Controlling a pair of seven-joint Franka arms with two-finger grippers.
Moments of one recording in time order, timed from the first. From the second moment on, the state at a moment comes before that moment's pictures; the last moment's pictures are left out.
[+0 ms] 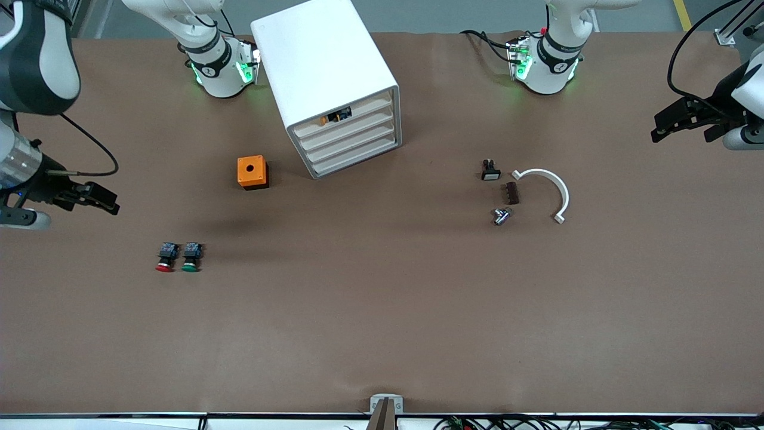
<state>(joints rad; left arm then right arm) -0.06 -0.10 0.03 -1.67 -0.02 1.53 -0.02 -0.02 0.02 -0.05 -1.78 0.00 1.85 0.03</state>
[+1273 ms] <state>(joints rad) -0.09 0.15 -0.05 -1.69 -0.03 1.52 -0.05 0.00 -0.07 -0.05 -1.73 0.00 1.71 0.05</state>
